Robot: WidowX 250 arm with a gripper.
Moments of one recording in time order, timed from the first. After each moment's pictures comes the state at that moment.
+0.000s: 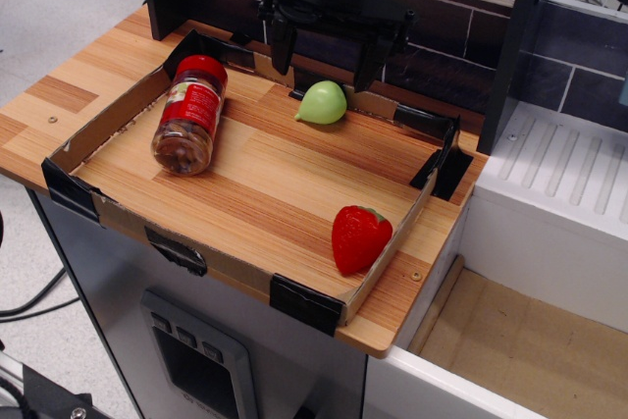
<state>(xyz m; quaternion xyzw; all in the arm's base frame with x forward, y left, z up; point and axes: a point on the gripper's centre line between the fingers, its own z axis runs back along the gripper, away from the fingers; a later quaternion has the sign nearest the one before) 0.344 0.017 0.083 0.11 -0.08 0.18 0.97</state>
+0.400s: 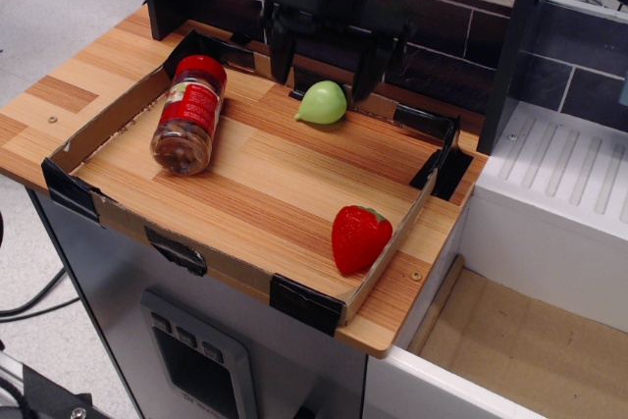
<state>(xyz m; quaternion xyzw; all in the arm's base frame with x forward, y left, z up) 0.340 0.016 0.072 0.11 -0.06 0.18 0.98</state>
